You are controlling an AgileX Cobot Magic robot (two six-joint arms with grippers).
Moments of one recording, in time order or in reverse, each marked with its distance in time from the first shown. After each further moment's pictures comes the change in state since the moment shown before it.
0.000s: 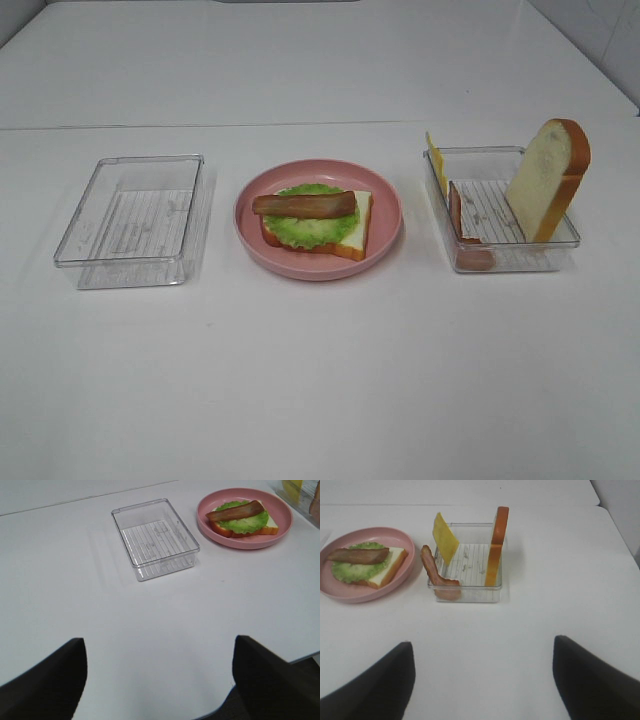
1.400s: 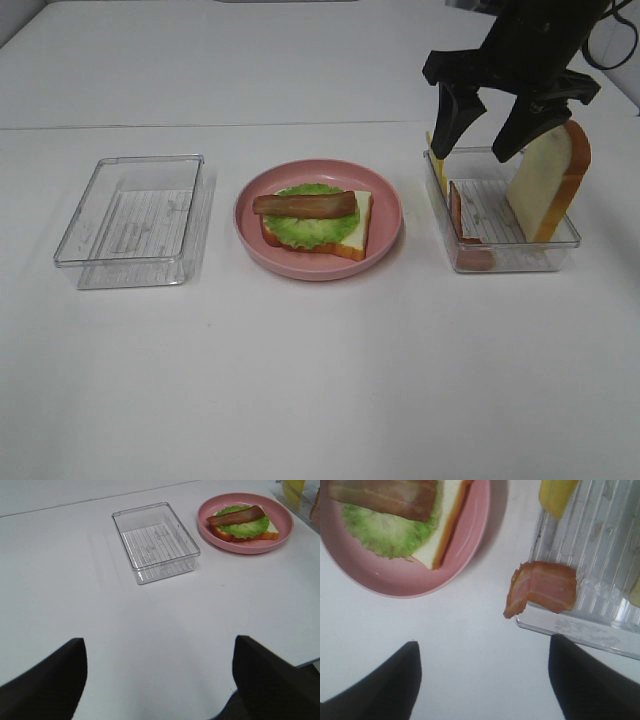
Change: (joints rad) left arm 0.000 0.000 0.018 0.001 -0.029 -0.014; right arm 0.288 1.691 -1.098 0.080 0.313 0.110
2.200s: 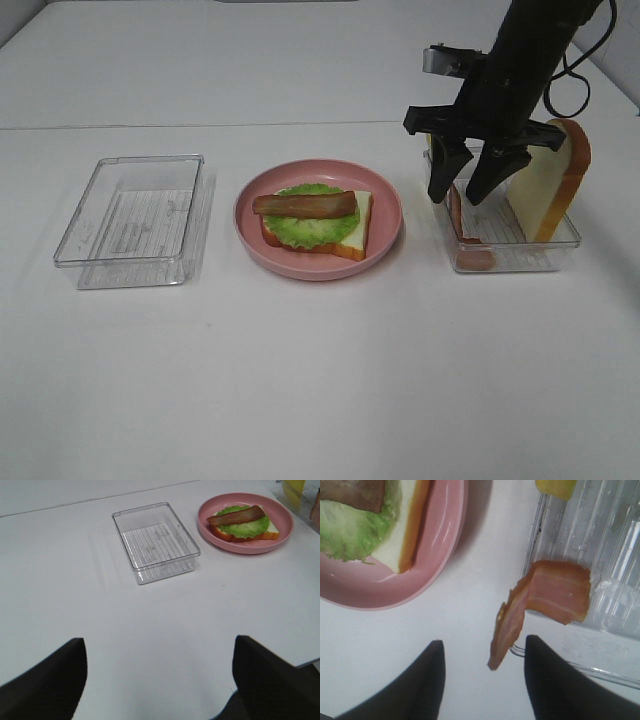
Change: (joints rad) left arm 0.000 0.000 0.000 0.000 0.000 0.000; right arm 0.000 0.188 -0.076 0.003 0.041 0.016
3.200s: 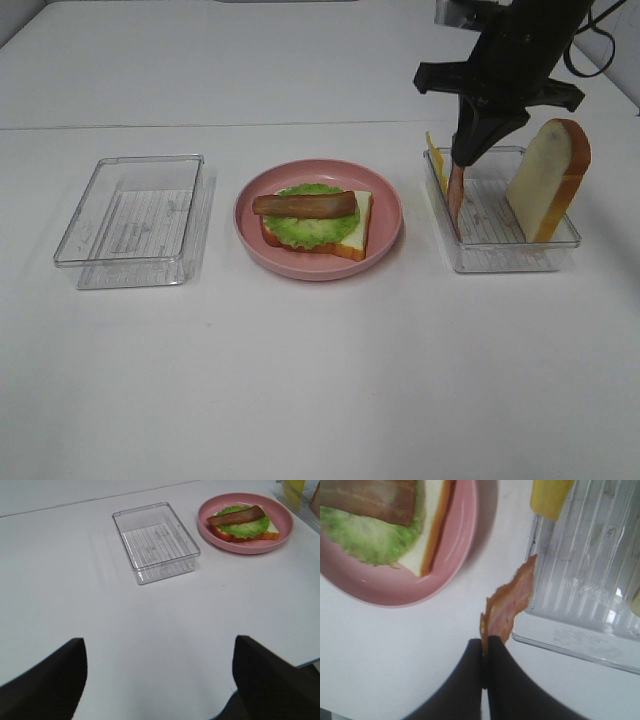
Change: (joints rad) left arm 0.000 0.000 0.000 0.000 0.000 0.000; right arm 0.000 -0.107 -0.015 -0.001 0.006 -0.003
